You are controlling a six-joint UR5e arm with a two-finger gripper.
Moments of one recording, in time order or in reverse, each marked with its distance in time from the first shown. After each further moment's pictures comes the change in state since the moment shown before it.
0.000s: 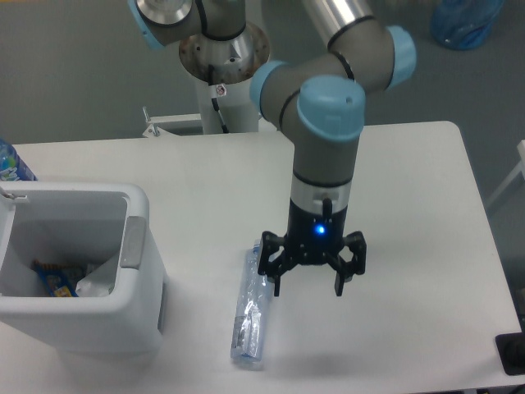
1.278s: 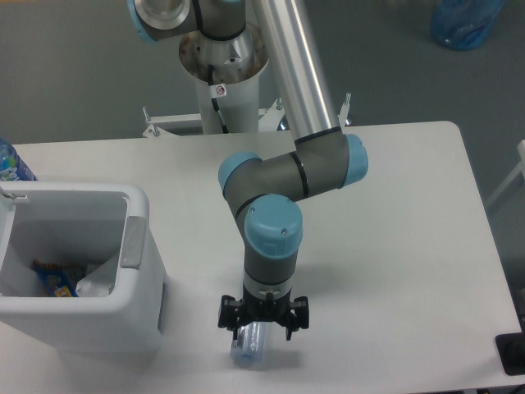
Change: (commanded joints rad) arm -0.138 -0.201 0.014 0.067 0.109 -0.069
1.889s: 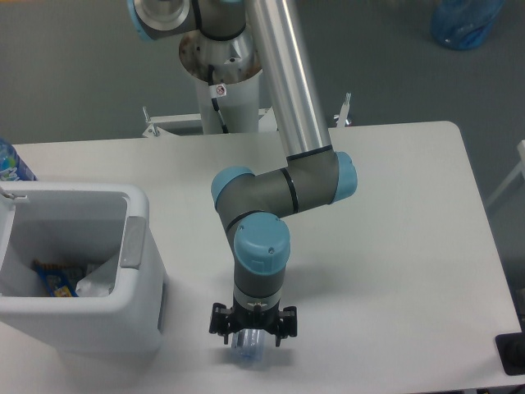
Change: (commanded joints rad) arm -0.012 -0.032 -0.002 0.012 0.008 0.006
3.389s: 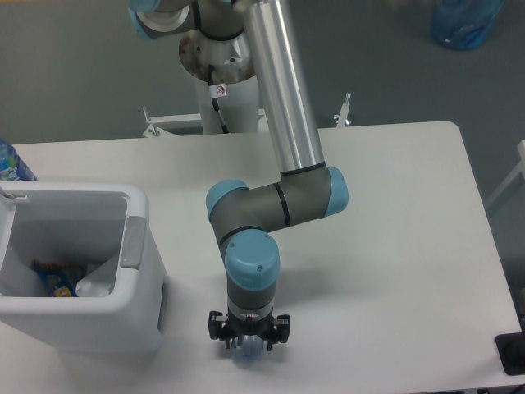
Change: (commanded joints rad) arm -0.021 -0.035 0.009 0.002 0.043 0.002
